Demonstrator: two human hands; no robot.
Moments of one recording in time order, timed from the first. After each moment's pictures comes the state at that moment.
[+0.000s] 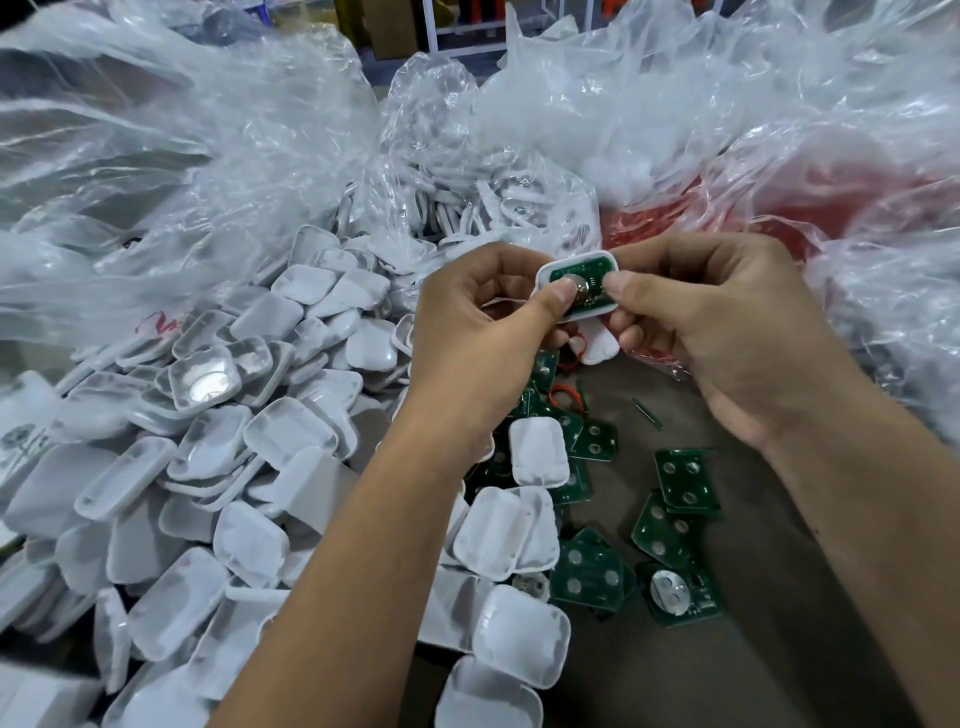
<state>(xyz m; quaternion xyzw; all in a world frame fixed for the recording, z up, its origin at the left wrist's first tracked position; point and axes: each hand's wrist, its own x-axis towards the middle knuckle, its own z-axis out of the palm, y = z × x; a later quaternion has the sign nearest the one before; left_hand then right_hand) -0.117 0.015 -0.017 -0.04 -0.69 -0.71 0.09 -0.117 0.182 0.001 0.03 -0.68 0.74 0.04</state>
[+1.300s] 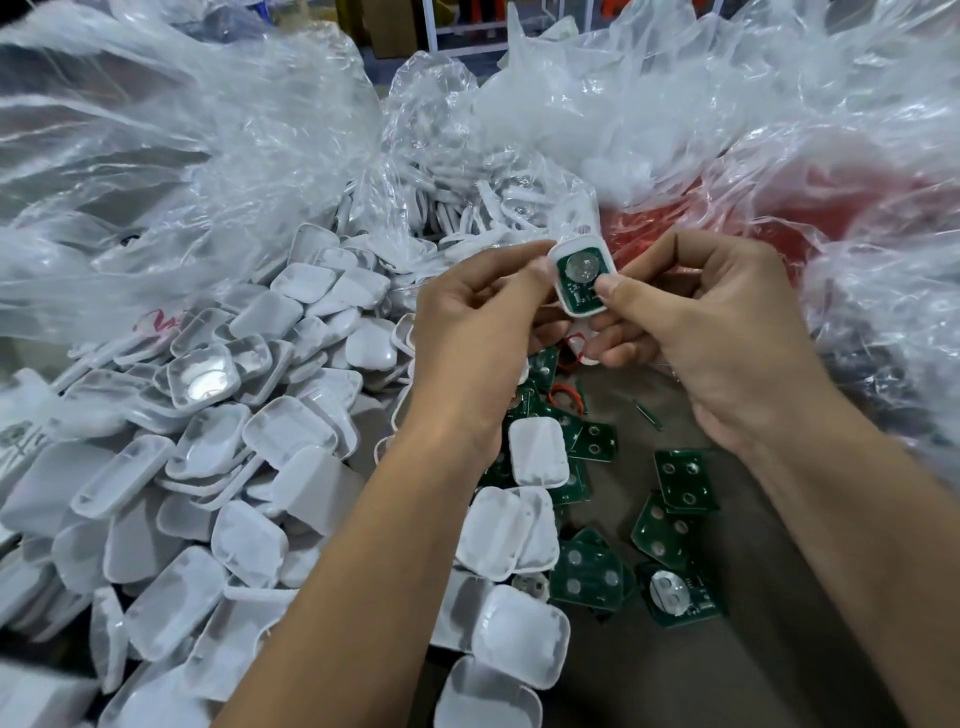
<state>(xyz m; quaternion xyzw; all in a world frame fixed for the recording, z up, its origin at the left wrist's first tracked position) -0.112 0.021 -0.012 0.02 -0.62 -0.78 0.07 -0.116 0.175 -0.008 0.02 -0.69 0.72 0.08</state>
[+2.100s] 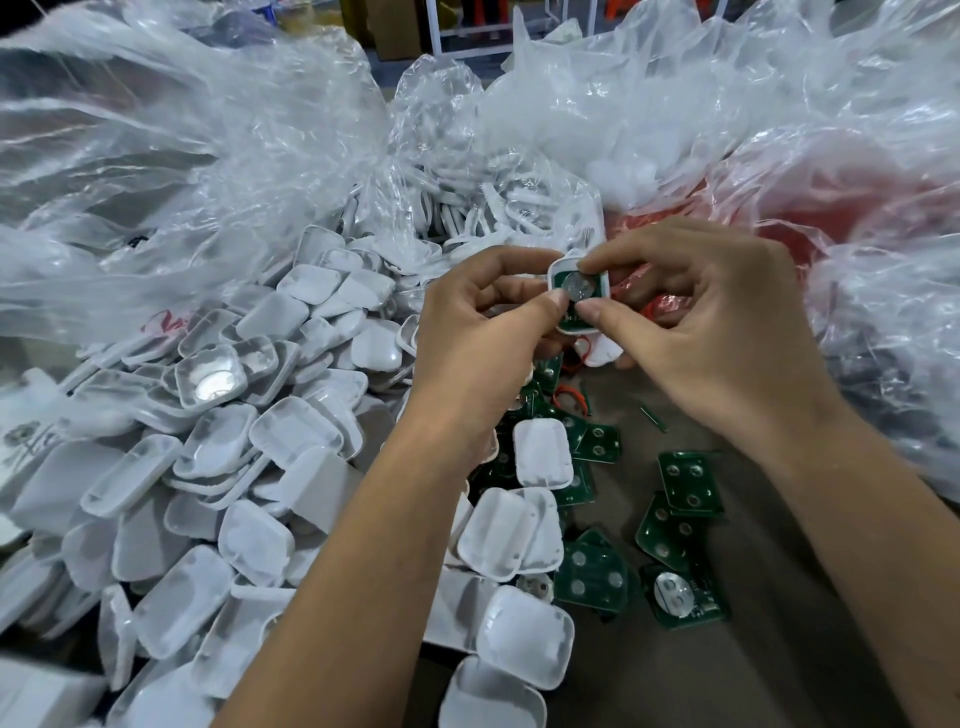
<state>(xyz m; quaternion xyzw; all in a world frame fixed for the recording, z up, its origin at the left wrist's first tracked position) -0.113 0.013 -0.011 -0.02 -0.67 -0.74 0.05 -0.117 0.185 -0.004 0.20 -0.86 0.40 0.24</state>
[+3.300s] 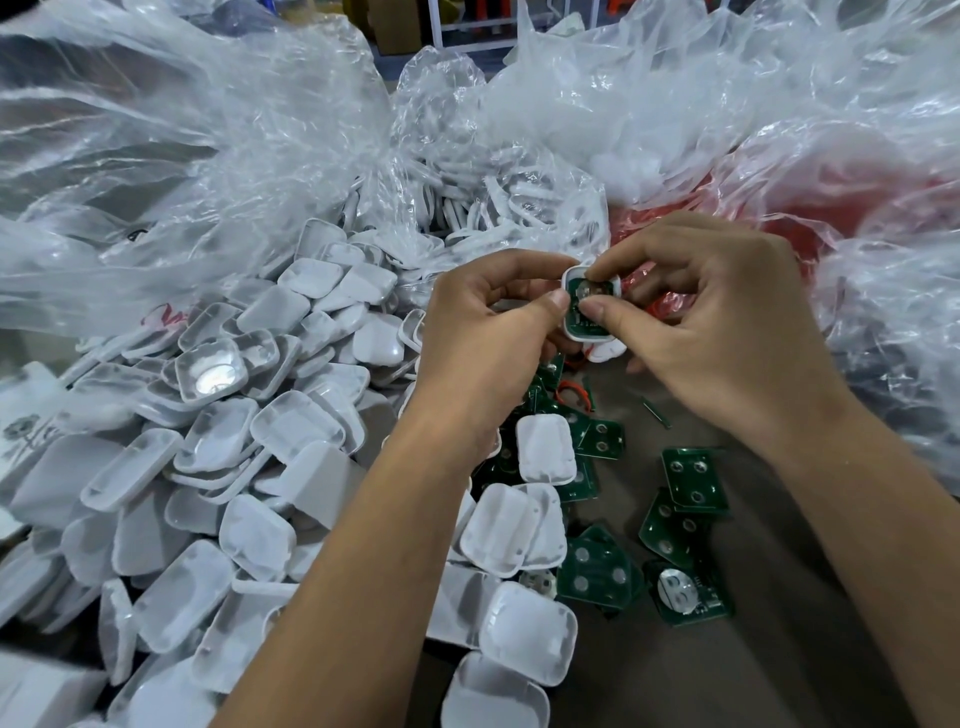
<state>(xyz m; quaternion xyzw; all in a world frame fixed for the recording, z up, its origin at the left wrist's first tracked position) -0.116 0.014 -0.014 -0.01 -0.70 -0.72 0.05 -0.119 0.186 -0.006 0.20 -0.87 0.39 0.22</state>
